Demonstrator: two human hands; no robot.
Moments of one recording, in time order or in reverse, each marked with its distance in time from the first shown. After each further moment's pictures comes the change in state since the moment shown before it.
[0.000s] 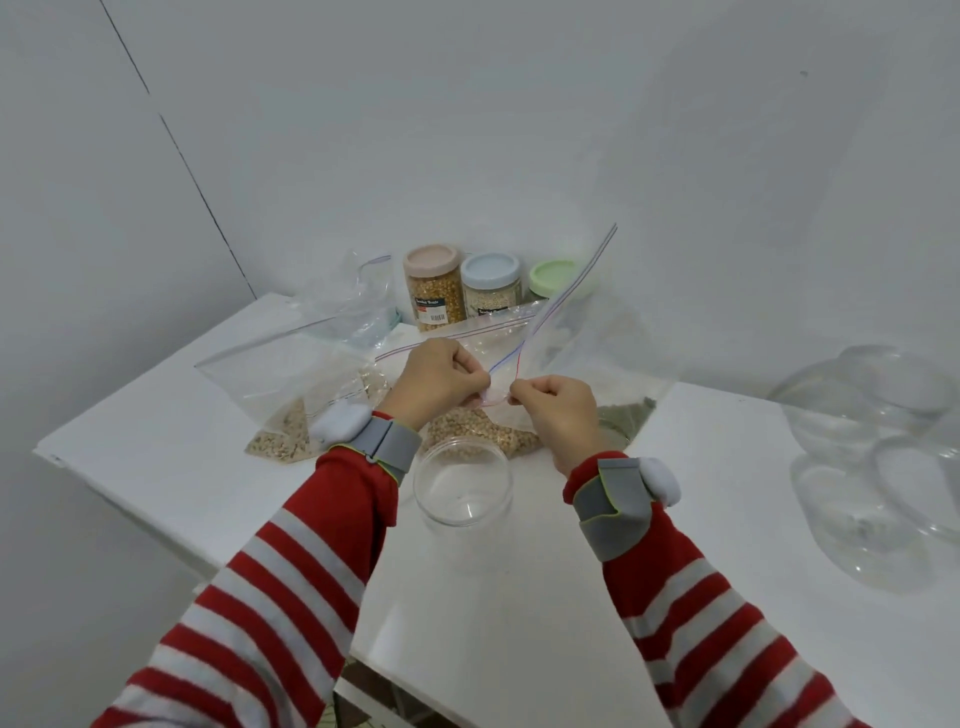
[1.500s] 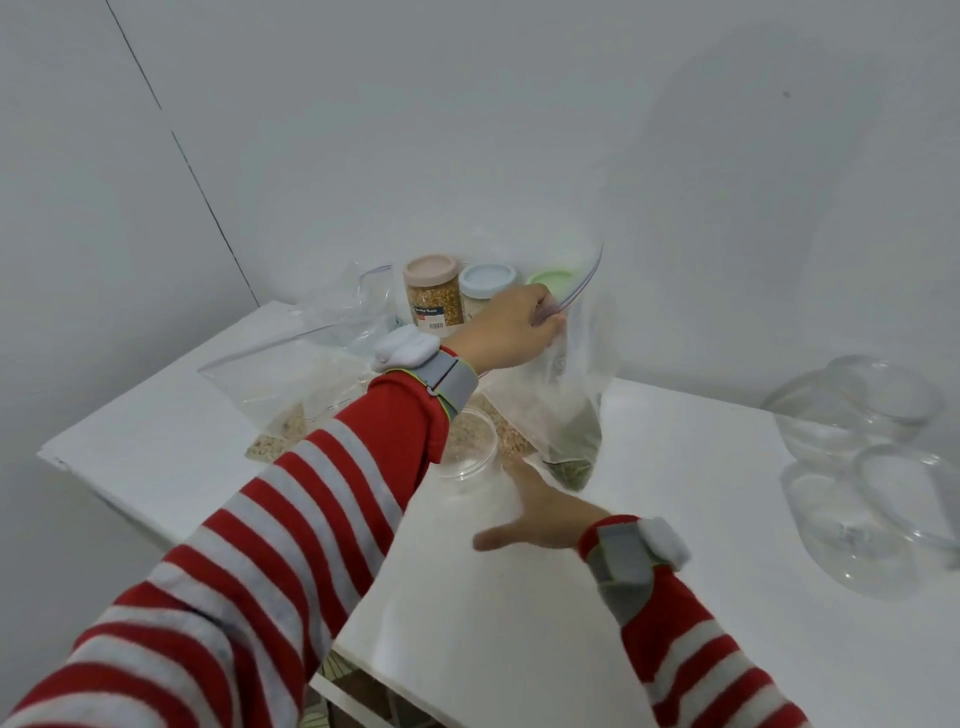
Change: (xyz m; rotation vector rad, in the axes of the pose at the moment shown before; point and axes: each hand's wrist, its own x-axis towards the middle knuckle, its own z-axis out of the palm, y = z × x) left_hand 0.023 0.078 0.018 0.218 -0.126 0.388; right_hand -0.033 0.057 -0.020 -0.595 -0.757 0.009
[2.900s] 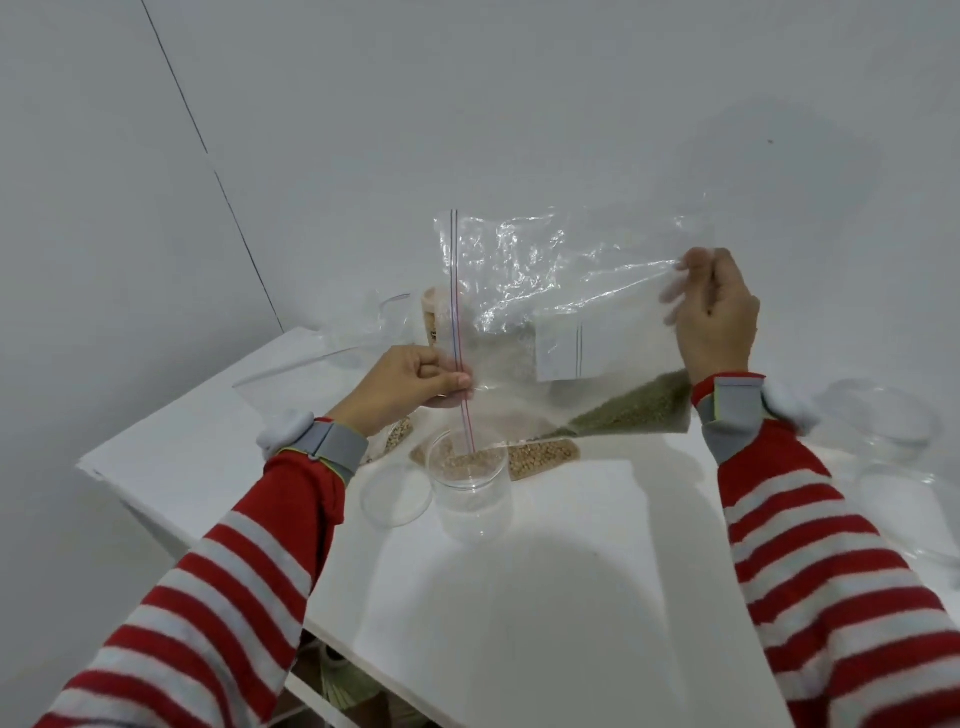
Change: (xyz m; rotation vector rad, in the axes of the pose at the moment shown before) left_hand -0.082 -0.075 -0.046 -0.622 0.067 -0.196; right_hand -0.030 -0.029 -0.182 0.242 1.353 -0.516
